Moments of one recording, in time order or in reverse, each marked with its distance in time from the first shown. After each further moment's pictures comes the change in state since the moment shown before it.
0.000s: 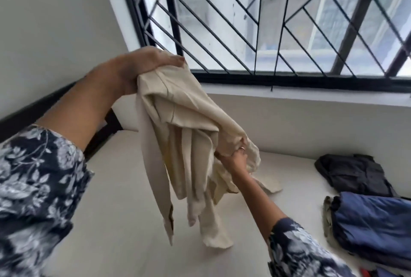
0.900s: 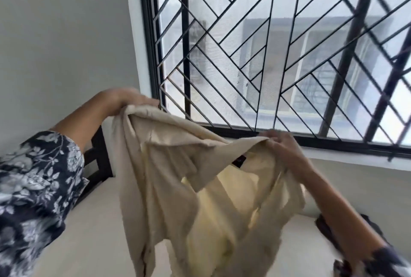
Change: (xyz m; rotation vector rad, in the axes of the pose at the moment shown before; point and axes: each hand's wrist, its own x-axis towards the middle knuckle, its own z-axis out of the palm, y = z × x) left_hand 0.004 -0.019 -0.173 0.667 0.208 -0.171; right_hand -0.059 -0.189 -0.092 -0.129 0.044 -0.563
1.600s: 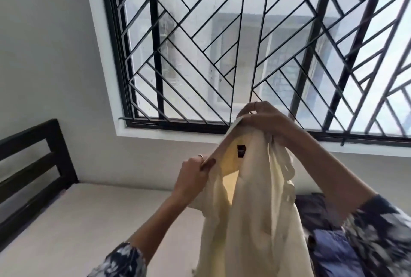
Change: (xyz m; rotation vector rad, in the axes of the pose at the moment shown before) left_hand -0.034 0.054 0.233 -0.415 0.160 0.515; right_hand 0.023 -0.066 -0.022 -0.219 -0.060 0.000
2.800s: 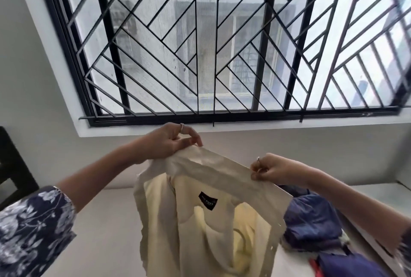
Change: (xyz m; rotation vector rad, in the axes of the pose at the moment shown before) left_hand 0.012 0.068 -0.034 -0.176 -0.626 0.271; right_hand -0.140 0.136 -0.033 -0.124 -0.431 0.158
